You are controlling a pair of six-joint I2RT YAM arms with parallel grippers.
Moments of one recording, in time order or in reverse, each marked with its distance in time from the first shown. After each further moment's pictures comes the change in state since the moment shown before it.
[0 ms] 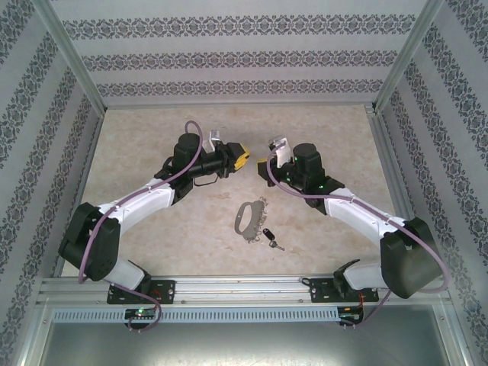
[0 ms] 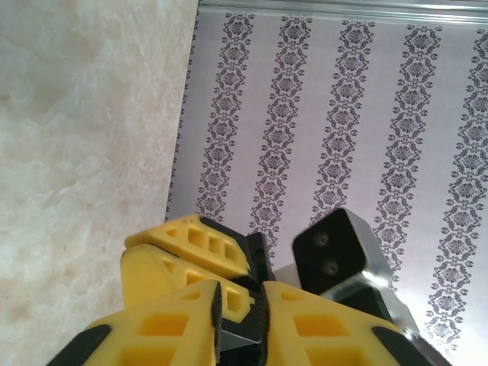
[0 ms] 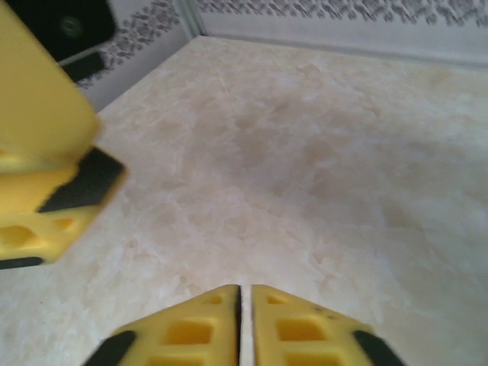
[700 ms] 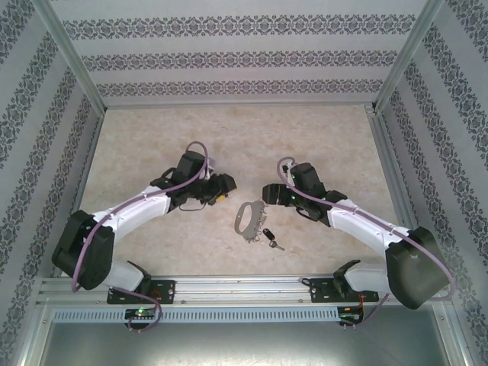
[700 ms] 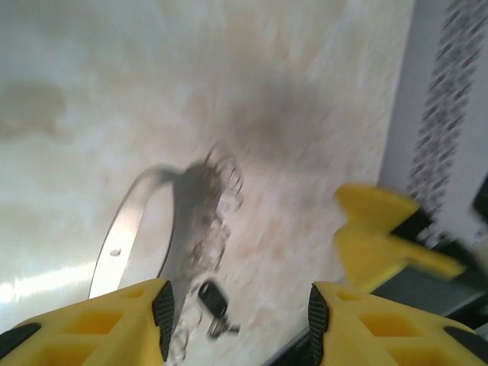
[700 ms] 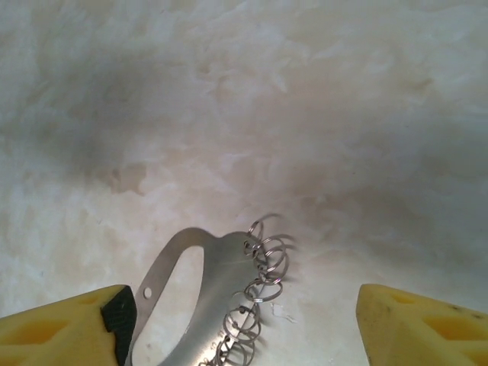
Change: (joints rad) left arm -0.034 -0.078 -0.105 -0.557 -0.106 0.481; right arm 0.029 -0.082 -0.129 -0.311 0.206 0.307
